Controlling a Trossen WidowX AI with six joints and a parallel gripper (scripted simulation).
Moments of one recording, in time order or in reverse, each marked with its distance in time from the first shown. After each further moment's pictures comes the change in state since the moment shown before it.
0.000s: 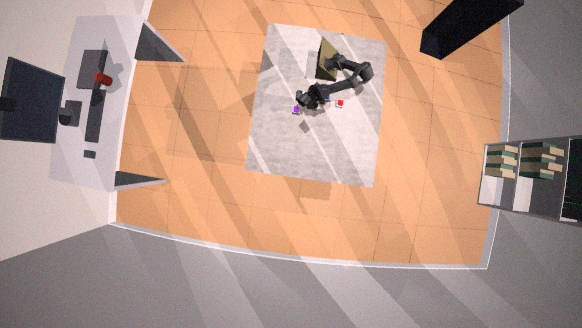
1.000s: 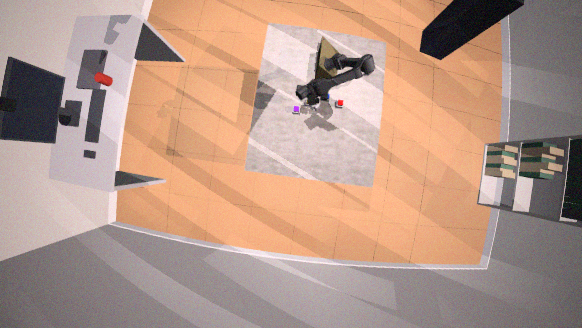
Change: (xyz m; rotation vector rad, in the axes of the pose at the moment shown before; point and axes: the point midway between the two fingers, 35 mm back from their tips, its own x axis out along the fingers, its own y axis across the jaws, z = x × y) arm -0.070 -0.001 -0.003 0.025 0.012 0.016
